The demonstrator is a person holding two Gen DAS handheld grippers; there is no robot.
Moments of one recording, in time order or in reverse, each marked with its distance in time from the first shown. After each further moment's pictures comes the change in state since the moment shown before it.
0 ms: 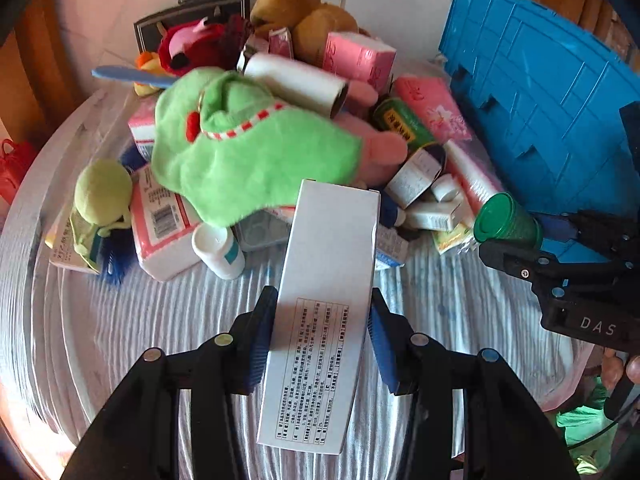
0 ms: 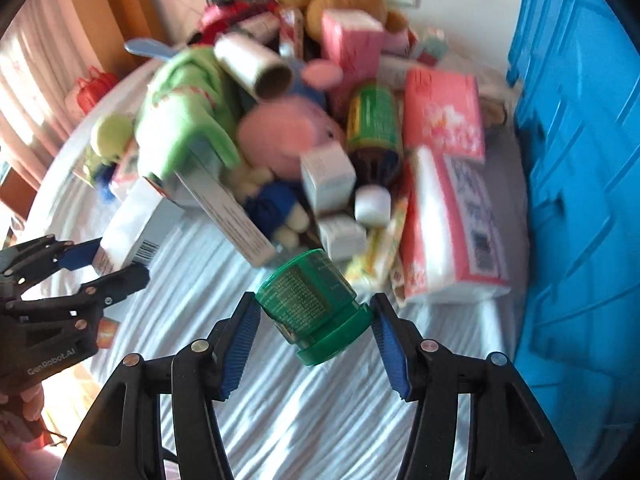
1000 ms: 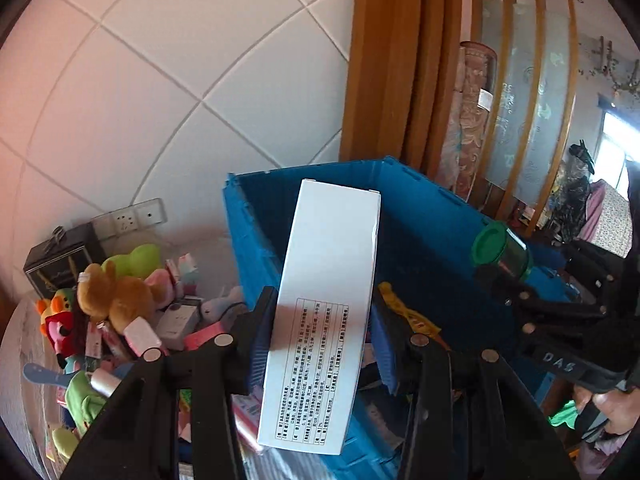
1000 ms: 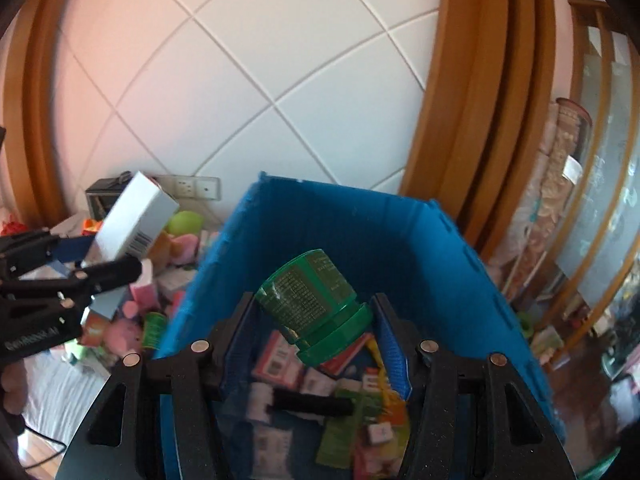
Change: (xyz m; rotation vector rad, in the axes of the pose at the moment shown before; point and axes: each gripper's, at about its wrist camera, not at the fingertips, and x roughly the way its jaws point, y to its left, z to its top) left arm -0.154 -0.276 0.183 0.318 -0.354 -0.285; right arm -0.303 -0.173 0.024 0.182 -0.465 -0.458
